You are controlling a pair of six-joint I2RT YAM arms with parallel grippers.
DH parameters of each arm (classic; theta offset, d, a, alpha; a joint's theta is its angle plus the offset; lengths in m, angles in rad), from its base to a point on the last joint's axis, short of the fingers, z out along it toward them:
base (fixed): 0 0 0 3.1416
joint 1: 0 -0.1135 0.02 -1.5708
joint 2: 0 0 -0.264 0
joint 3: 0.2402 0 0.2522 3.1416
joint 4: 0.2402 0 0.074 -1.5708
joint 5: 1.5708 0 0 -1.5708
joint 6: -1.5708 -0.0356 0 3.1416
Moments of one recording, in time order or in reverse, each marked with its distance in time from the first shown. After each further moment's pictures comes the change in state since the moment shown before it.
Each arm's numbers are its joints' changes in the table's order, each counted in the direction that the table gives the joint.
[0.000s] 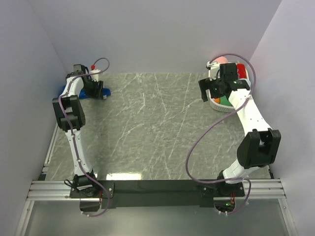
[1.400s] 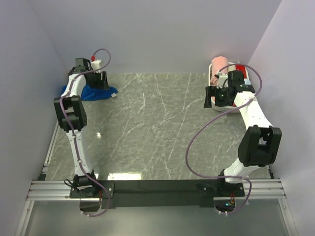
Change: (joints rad) left arm 0.045 0.060 0.018 -0.132 0.086 0.175; right arm 0.134 -0.030 -0.105 0.065 -0.201 -0.113
